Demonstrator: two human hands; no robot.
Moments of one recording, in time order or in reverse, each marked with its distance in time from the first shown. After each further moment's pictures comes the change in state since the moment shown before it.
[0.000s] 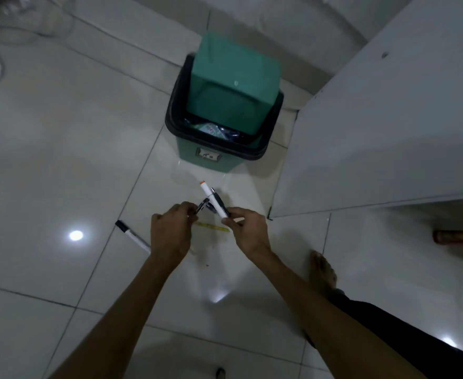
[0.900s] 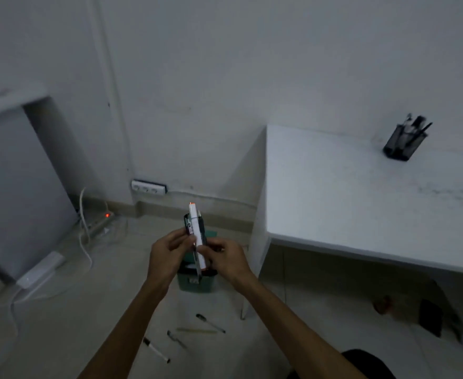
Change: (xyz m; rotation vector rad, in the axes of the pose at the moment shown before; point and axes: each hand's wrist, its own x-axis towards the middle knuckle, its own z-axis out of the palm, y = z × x) left_hand -0.206 0.256 -0.369 -0.951 0.227 0.226; right_hand -0.283 -0.273 -0.269 0.475 0.067 -0.421
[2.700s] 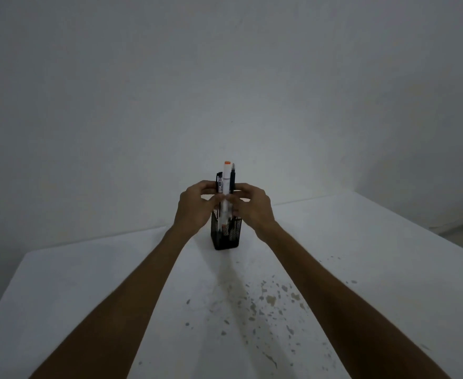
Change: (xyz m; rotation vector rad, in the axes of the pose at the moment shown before) left_hand 0.253 0.256 0.656 0.118 -0.581 0.549; right_hand 0.204 -0.086 -0.653 -0.099 0.777 -0.210
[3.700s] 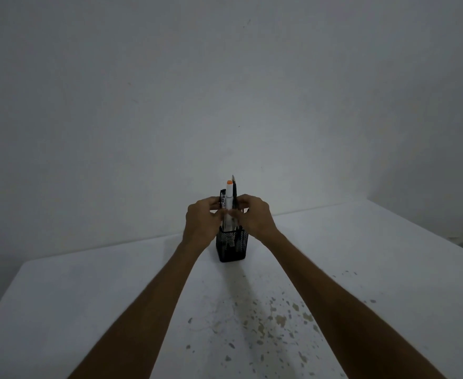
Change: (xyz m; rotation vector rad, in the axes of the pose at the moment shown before) left_hand 0.020 -0.039 0.026 0.214 0.064 -0.014; right_hand 0.037 0.030 0.011 -0.350 -0.072 -0.058
